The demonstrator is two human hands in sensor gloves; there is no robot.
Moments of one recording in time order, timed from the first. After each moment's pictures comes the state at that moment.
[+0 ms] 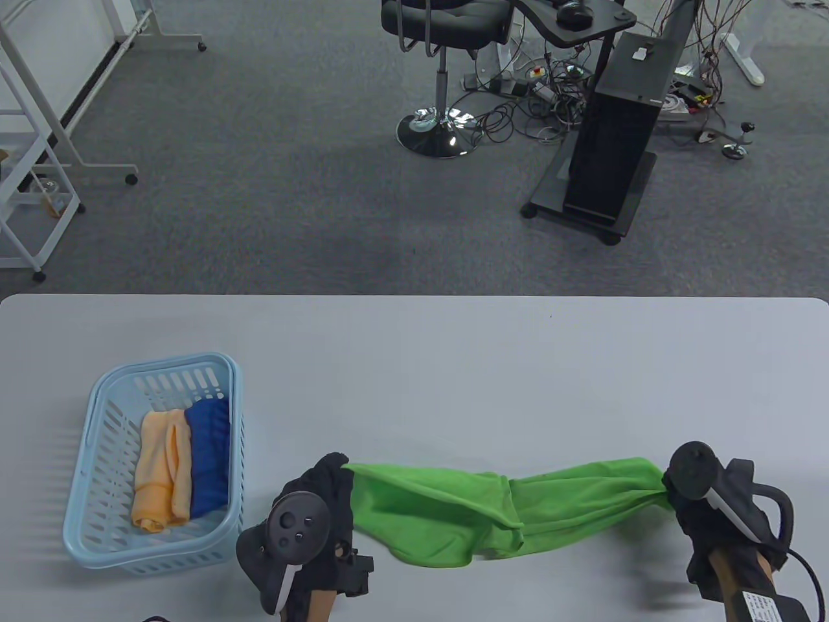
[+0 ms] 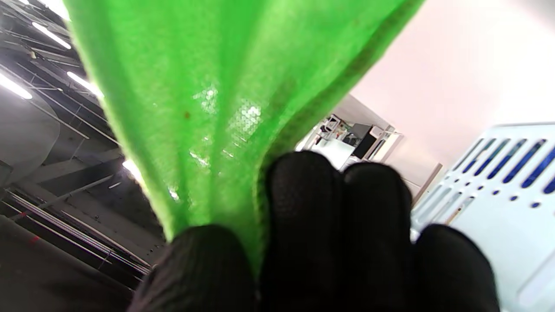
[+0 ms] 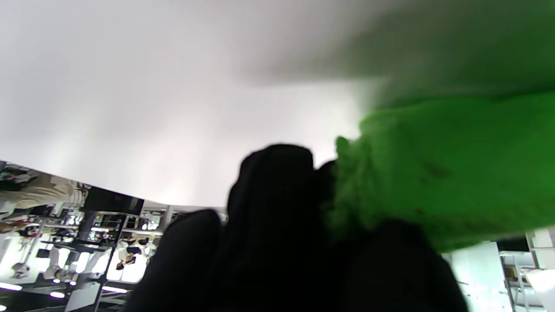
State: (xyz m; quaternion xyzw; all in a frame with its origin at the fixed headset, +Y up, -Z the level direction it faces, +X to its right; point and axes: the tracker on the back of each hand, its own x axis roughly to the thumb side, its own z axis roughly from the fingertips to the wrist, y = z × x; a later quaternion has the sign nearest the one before) left_hand -0.157 -0.674 -0.233 0.17 0.10 0.29 0.94; right_hand 0.354 -0.705 -0.290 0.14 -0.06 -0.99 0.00
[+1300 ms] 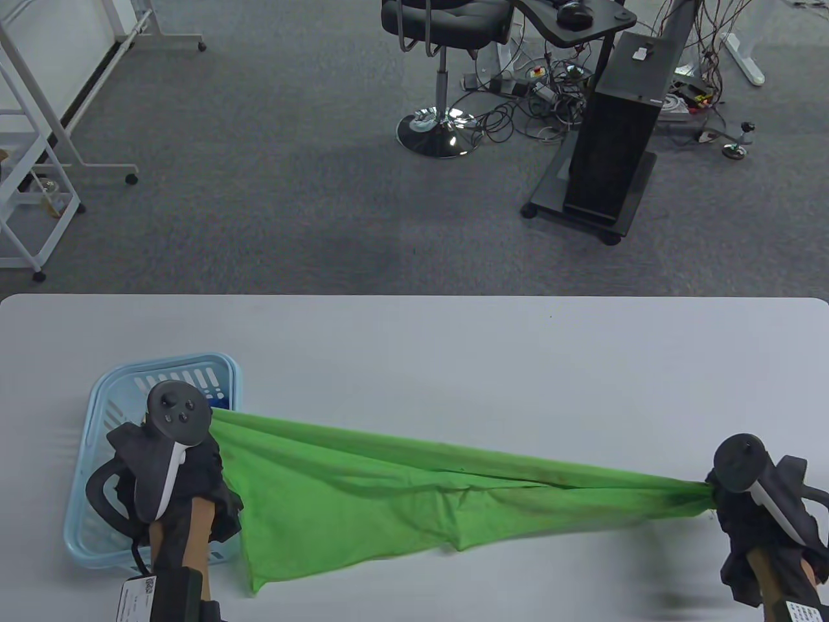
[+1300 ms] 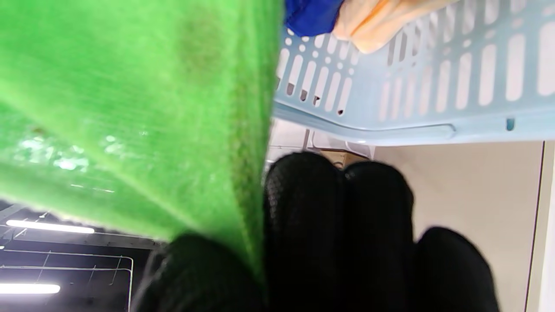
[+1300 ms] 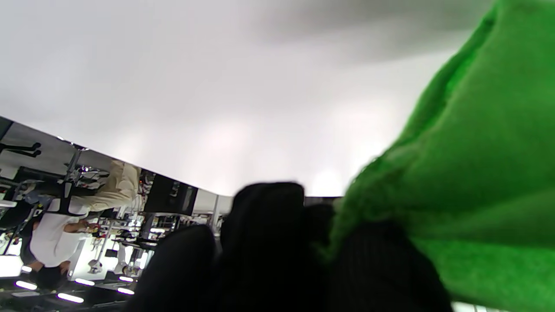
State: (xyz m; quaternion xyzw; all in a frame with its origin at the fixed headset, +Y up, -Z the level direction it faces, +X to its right) left_hand -0.278 -0.574 -0.275 0.08 0.29 0.10 0.95; right_hand 0.383 -0.674 -0.278 0.21 -0.06 -0.98 0.00
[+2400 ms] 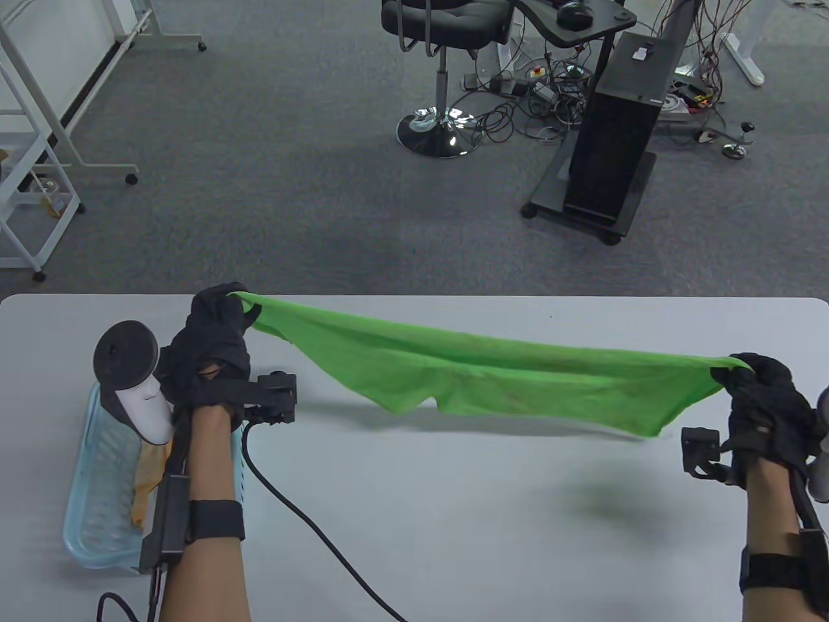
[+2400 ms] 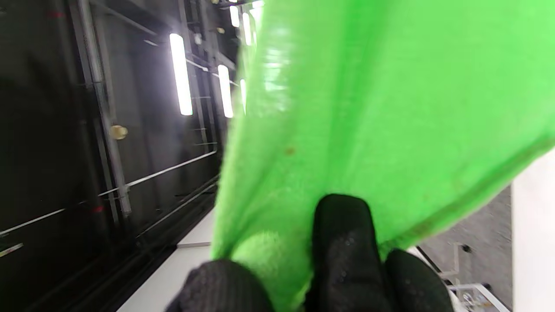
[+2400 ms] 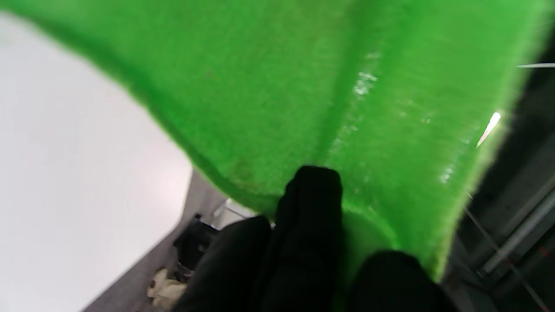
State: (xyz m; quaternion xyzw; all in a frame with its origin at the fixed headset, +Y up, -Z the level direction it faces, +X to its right) left_hand -0.283 -0.559 -0.349 0.16 0.09 0.66 0.73; right_hand 0.418 -0.608 -0.313 0.27 0.20 -0.78 -0.53
